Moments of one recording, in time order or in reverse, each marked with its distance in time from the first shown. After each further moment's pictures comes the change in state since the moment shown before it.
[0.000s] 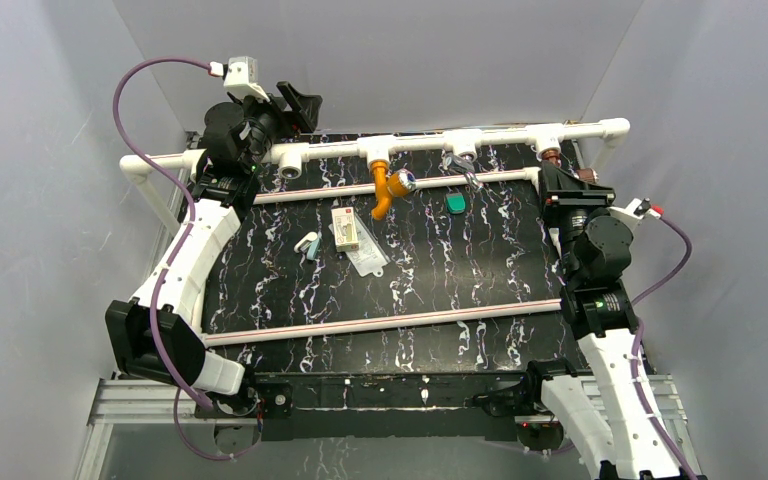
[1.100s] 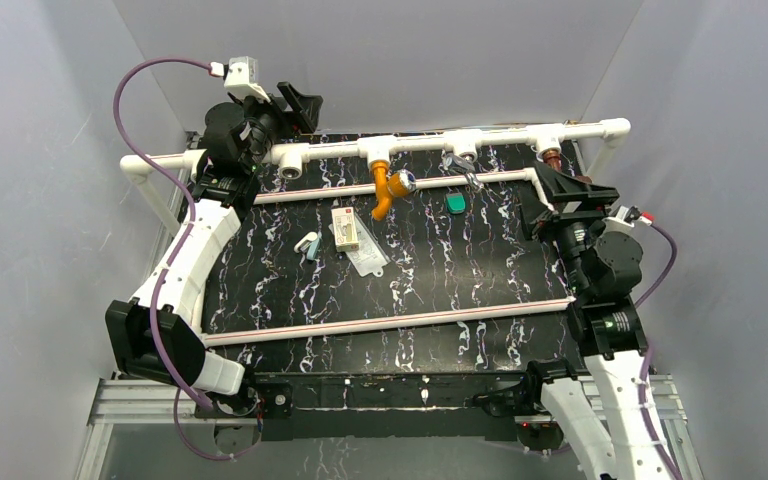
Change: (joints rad) left arm -0.001 0.000 -0.002 0.000 0.001 0.000; right arm 0.003 -0.085 0.016 -0.098 -0.181 0.268
